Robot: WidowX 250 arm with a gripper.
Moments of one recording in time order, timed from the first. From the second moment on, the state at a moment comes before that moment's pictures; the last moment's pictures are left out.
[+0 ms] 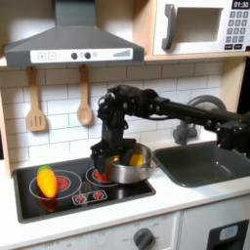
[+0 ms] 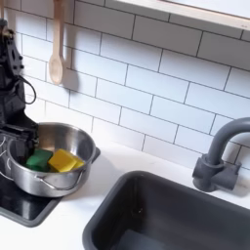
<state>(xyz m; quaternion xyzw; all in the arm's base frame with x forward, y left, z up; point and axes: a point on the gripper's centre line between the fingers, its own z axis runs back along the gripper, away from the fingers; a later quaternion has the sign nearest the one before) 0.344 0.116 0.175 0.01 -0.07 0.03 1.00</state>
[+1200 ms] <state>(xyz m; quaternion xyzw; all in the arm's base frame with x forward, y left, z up) 0.339 0.123 0.172 -0.01 -0.07 0.04 1.00</state>
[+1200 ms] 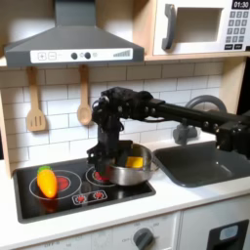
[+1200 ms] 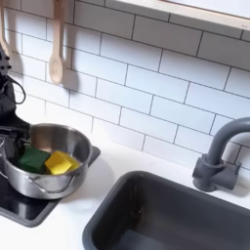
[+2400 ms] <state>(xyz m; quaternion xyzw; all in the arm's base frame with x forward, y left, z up) 0.344 0.142 0.179 -0.02 -0.08 0.07 0.99</state>
